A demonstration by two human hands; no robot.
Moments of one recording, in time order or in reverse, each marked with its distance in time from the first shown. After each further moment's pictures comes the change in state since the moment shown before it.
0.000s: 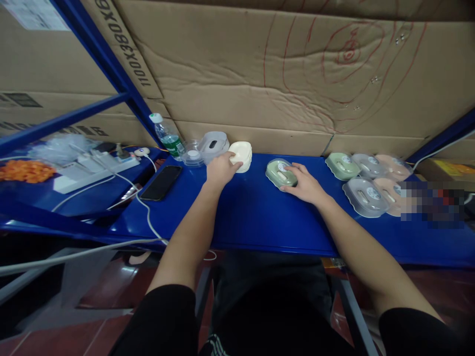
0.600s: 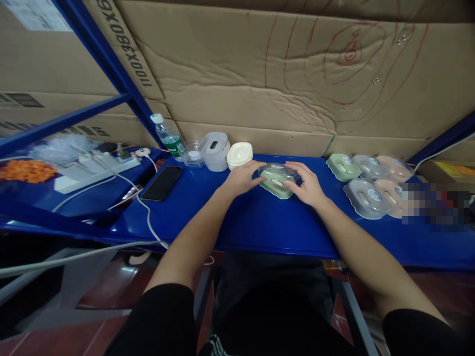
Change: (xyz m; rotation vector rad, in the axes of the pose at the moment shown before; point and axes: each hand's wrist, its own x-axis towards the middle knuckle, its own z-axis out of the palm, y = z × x) left_hand -0.024 0.035 0.023 -0.143 -0.143 0.582; right_hand -0.004 -0.020 -0.006 0.212 0.232 -0.227
